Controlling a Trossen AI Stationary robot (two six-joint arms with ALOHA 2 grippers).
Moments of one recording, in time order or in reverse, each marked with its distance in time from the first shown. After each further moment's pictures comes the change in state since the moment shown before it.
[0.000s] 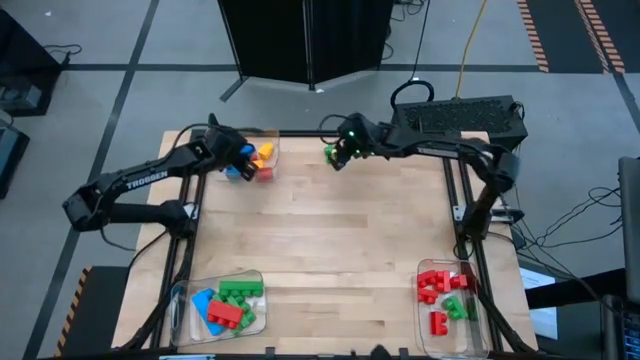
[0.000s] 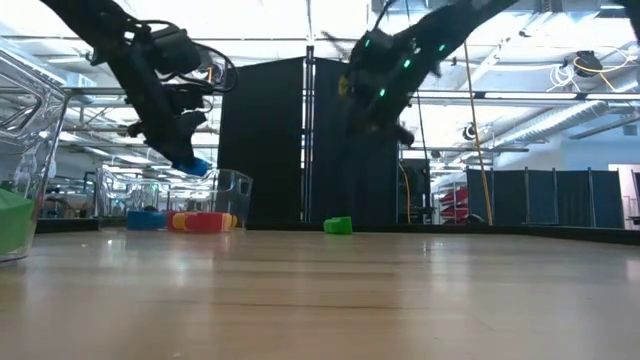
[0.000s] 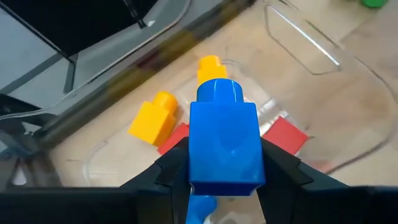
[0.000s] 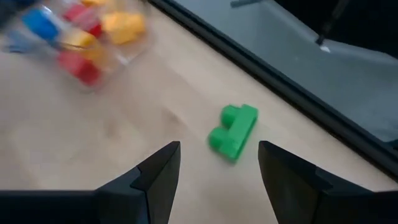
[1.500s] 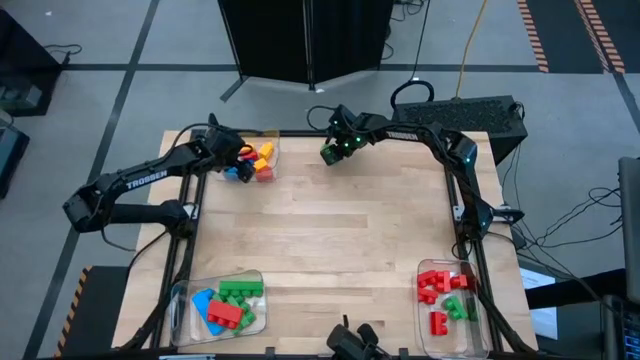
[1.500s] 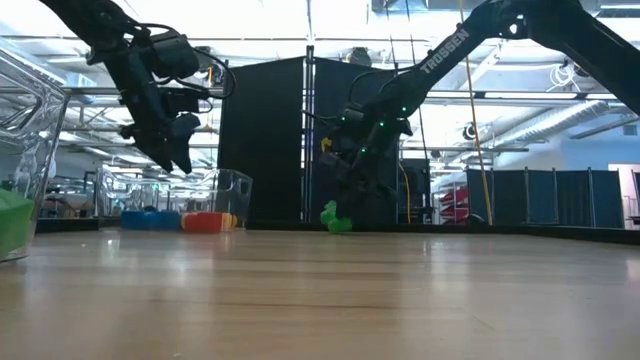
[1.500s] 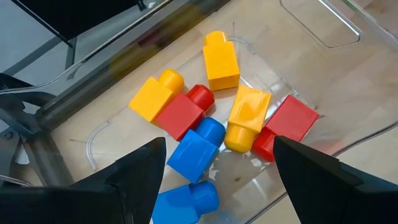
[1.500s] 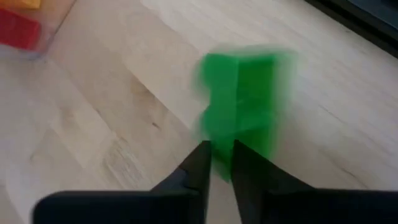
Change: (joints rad) left arm 0.024 -0.001 0.000 -0.066 0.014 -0.001; right arm -0.163 0.399 0.237 -0.107 -0.361 0.002
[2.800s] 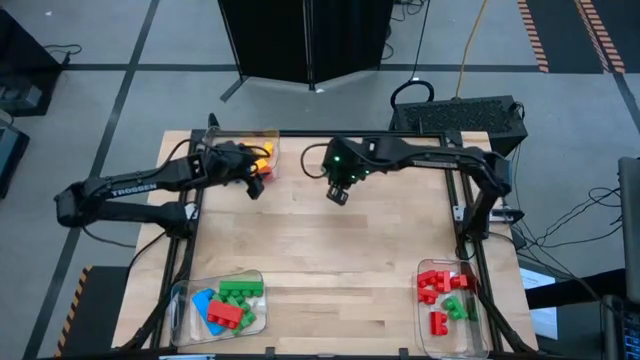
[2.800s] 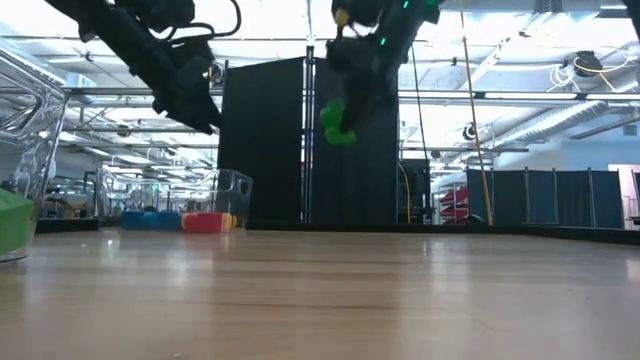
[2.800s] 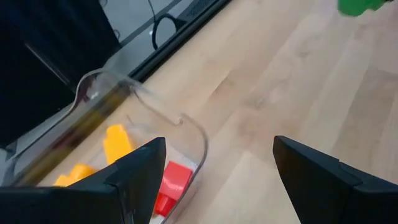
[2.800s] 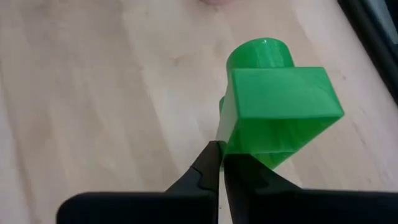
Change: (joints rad) left arm -0.328 -0.116 0.001 0.165 -0.008 0.002; right arm 0.375 -0.353 -0.002 -0.297 0.250 -0.192
